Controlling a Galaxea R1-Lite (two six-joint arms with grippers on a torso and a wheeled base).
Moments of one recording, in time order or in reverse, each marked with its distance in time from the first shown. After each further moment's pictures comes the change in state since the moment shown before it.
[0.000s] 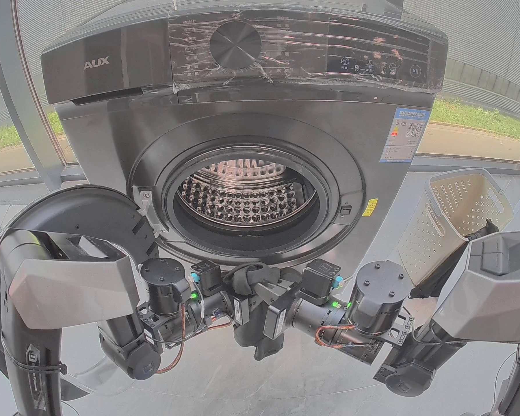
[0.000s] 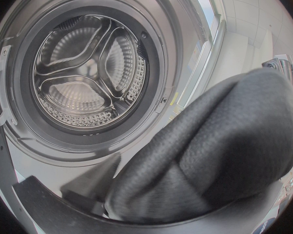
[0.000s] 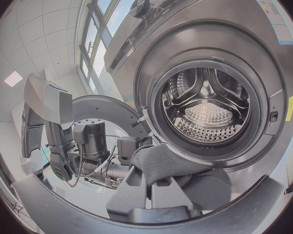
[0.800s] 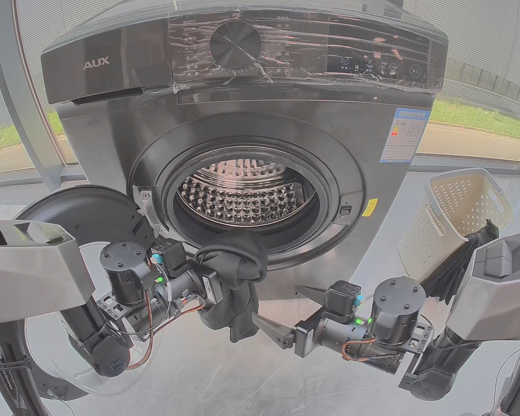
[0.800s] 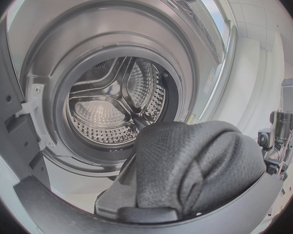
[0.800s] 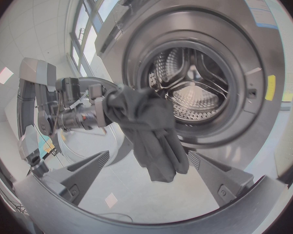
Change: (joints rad) left arm 0.049 -0.183 0.106 0.000 0.135 -0.030; right arm -0.039 -0.023 0.177 0.000 -0.008 -0.003
